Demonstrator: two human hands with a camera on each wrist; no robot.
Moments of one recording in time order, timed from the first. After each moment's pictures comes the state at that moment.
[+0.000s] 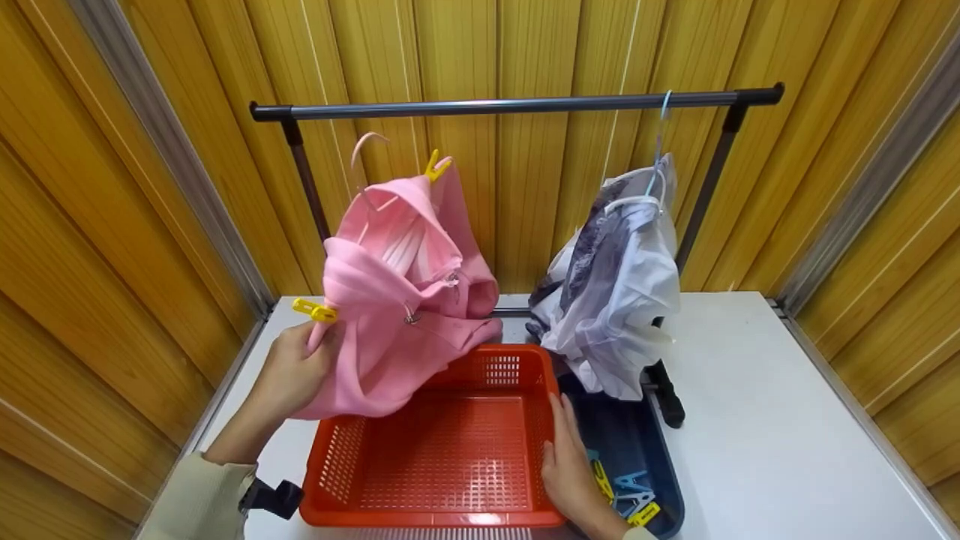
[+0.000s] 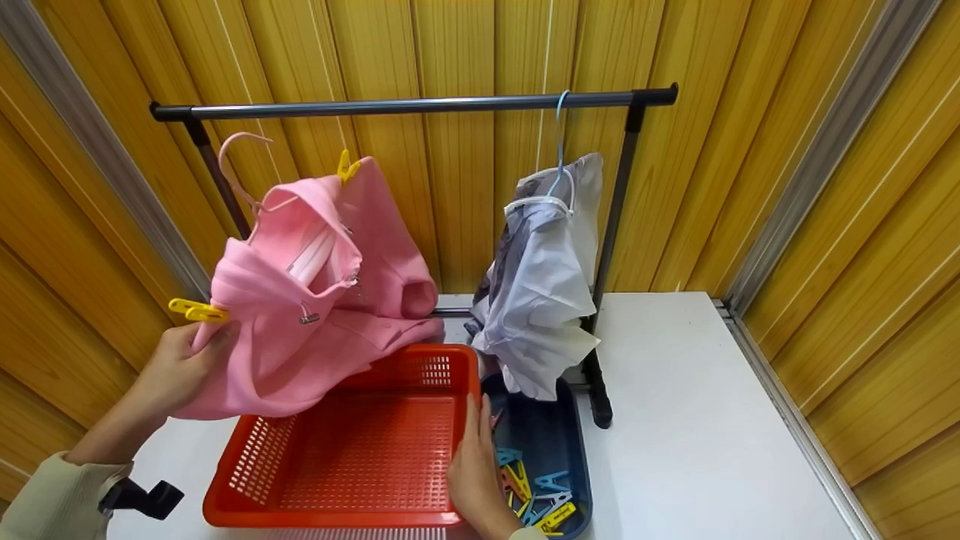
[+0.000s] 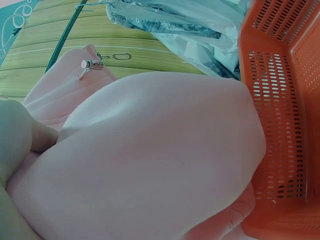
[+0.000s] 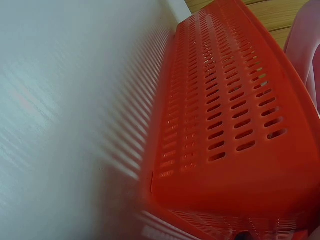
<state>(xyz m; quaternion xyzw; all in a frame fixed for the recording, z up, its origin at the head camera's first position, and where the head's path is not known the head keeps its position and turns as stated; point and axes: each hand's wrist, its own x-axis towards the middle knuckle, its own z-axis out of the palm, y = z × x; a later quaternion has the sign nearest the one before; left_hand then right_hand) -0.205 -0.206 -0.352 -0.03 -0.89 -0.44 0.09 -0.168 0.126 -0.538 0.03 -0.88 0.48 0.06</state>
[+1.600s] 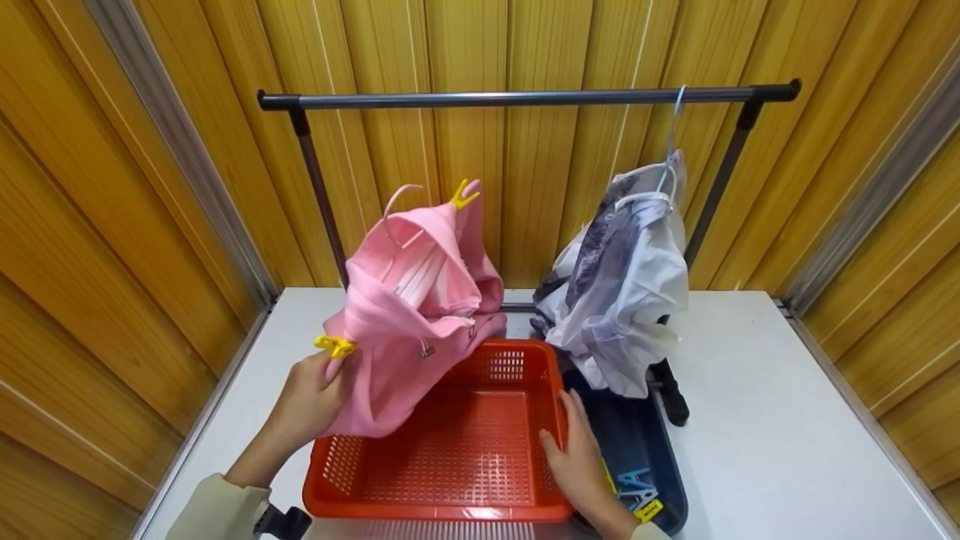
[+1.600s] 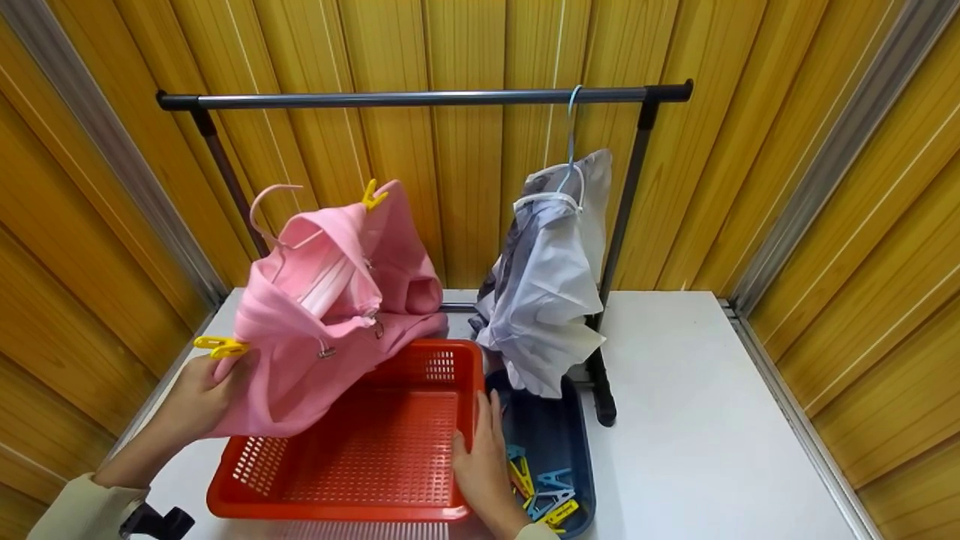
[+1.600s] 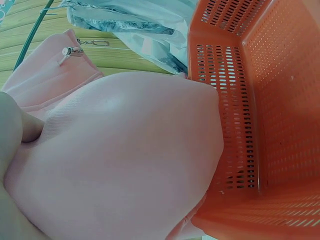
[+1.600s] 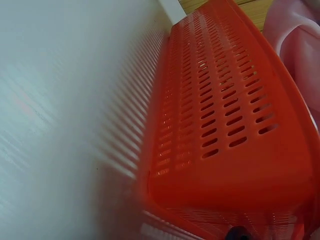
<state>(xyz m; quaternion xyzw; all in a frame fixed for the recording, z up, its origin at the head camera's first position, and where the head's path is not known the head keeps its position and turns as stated) -0.188 -0.205 -0.397 -0.05 -0.89 -0.45 0.08 -0.171 0.131 -0.529 -0.01 -0.86 0.51 0.05</state>
